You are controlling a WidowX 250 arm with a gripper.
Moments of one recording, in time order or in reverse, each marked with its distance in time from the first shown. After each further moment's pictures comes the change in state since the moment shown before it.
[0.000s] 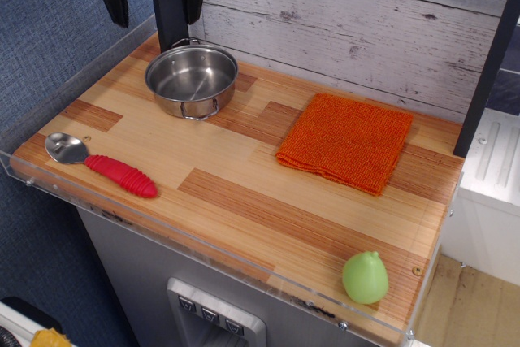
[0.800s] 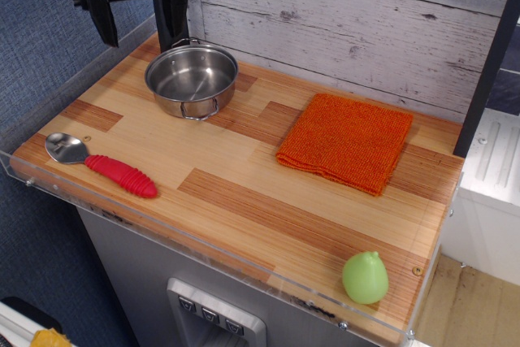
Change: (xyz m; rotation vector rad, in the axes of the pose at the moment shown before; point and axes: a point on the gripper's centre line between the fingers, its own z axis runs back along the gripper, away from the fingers) arm 0.017 0.016 -0.034 -0.005 0.003 0.170
